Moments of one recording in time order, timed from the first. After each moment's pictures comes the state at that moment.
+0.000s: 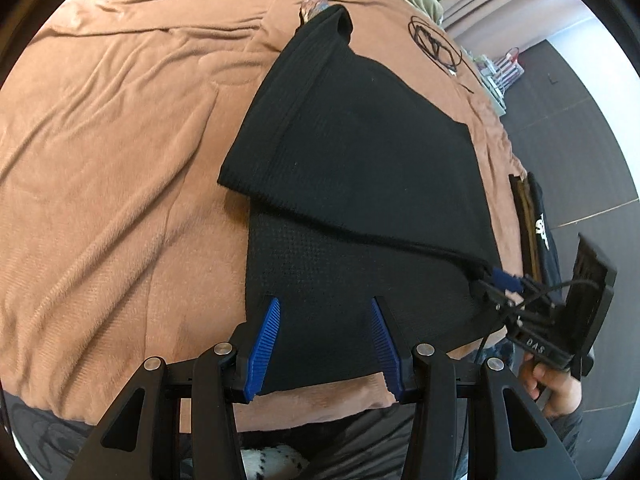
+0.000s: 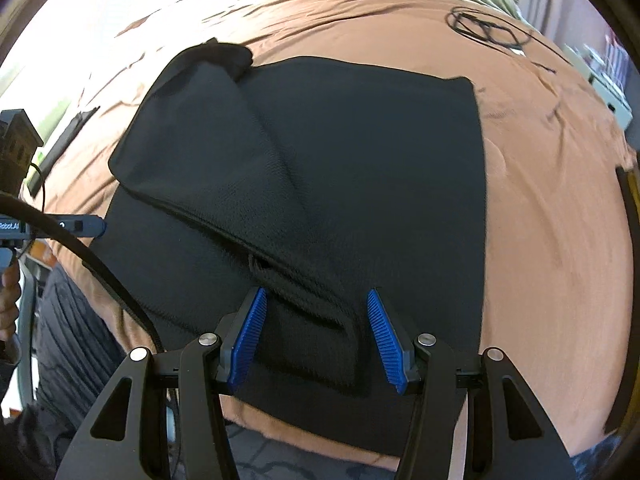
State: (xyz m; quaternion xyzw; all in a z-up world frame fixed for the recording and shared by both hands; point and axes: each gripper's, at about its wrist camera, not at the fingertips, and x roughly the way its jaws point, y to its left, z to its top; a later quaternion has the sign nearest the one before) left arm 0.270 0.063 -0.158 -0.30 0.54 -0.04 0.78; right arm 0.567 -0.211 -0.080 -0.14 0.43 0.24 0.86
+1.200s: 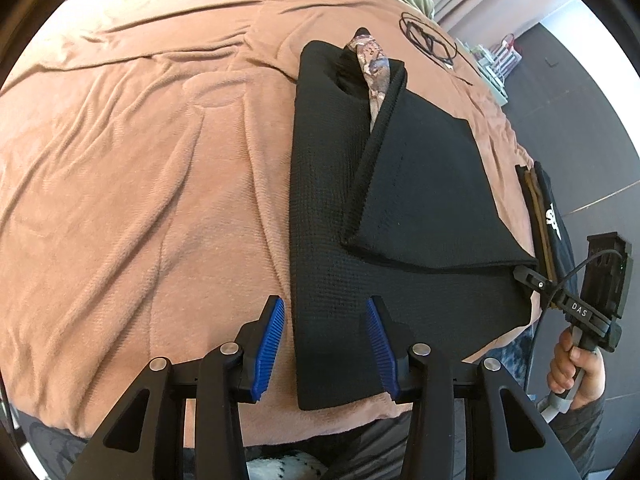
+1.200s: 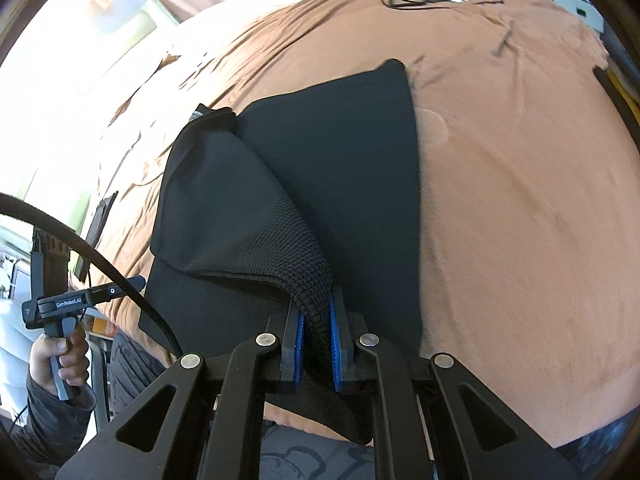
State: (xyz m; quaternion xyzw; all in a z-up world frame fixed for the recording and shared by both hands) left arm 0.289 0.054 -0.150 -0.26 0.54 -0.03 0.80; right arm 0.580 -0.295 -0.073 0.05 0.45 0.28 0.85
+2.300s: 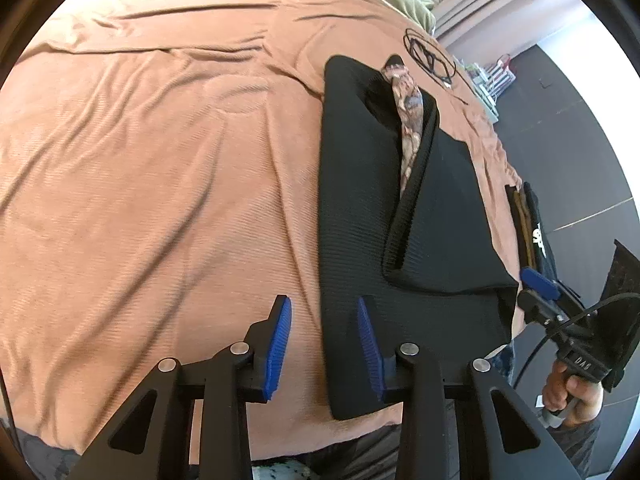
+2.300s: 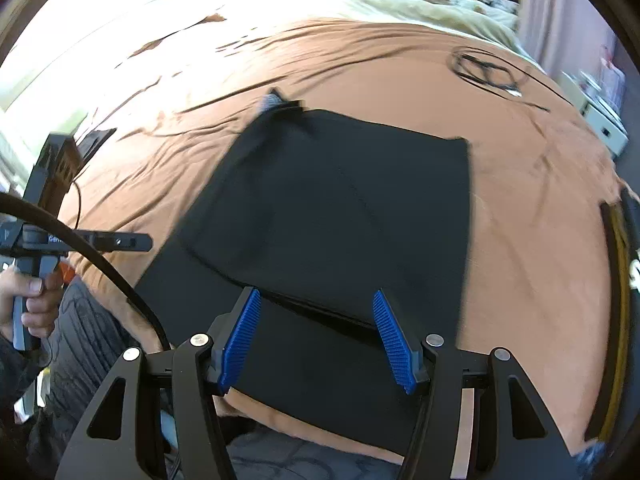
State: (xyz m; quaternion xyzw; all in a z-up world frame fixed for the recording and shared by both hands) left arm 0.275 0.097 -0.156 -0.30 0.52 -0.05 0.80; right arm 0.518 -0.203 -0.027 -0.14 0.39 0.29 0.87
